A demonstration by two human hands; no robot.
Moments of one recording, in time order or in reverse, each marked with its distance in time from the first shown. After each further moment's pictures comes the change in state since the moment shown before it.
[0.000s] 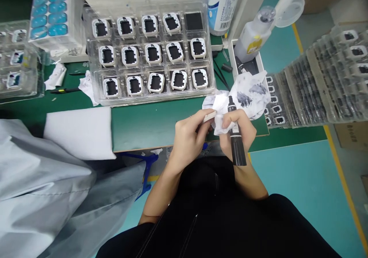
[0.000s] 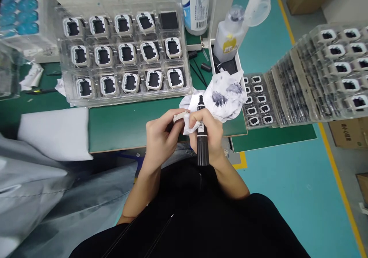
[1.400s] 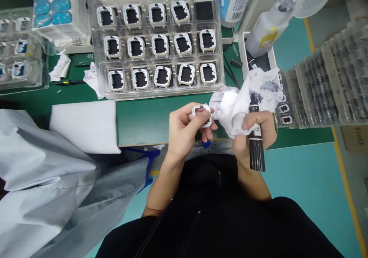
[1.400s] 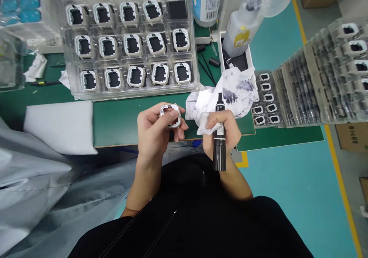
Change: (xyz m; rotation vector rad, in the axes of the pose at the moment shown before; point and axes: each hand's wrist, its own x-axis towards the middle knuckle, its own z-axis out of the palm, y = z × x) left_hand 0.007 0.006 -0.015 -0.660 0.027 -0.496; right_hand -0.004 -0.002 0.001 -0.032 0.202 0.001
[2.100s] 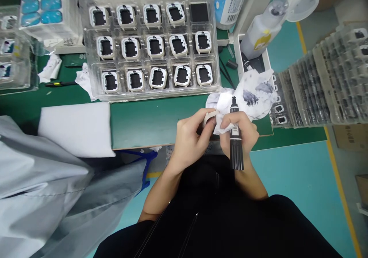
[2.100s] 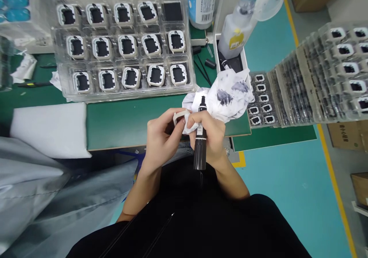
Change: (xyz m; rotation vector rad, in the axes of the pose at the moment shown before) left_hand -0.008 -0.011 0.006 0.592 -0.039 0.398; right_hand -0.005 0.008 0.000 -0.060 -0.212 -0.027
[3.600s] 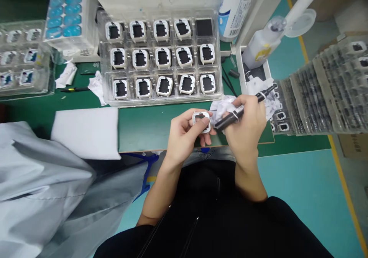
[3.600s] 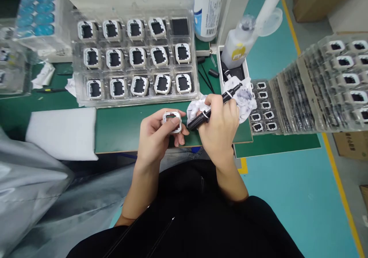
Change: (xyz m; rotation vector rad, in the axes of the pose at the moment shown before) left_hand 0.015 0.002 -0.014 -0.706 0.007 -0.434; right_hand 0.031 0.014 -0.004 -0.568 -0.026 0.026
